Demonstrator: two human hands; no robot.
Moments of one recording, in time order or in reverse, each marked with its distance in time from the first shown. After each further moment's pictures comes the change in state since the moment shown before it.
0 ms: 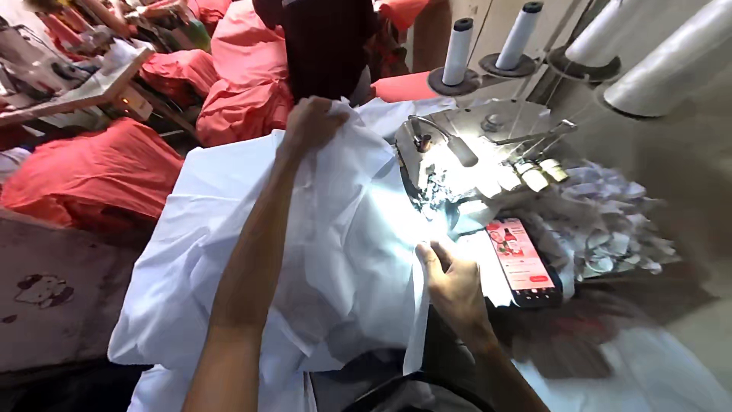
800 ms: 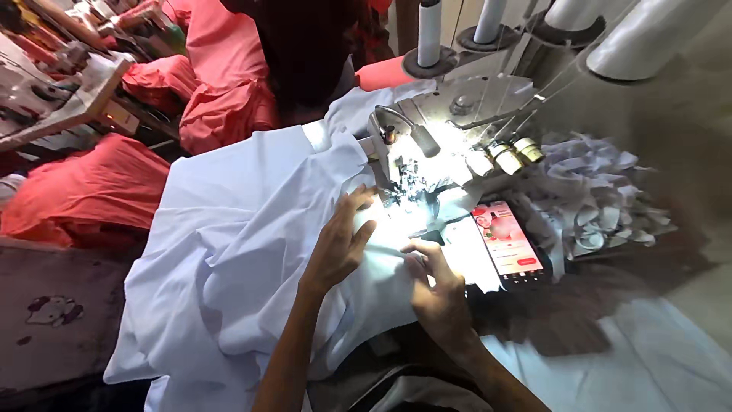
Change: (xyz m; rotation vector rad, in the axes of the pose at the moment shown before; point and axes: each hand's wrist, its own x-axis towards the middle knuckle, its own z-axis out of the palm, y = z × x) left_hand -0.190 0.081 0.102 -0.438 0.072 0.283; right_hand -0.022 0.023 0.003 0.110 0.085 -0.274
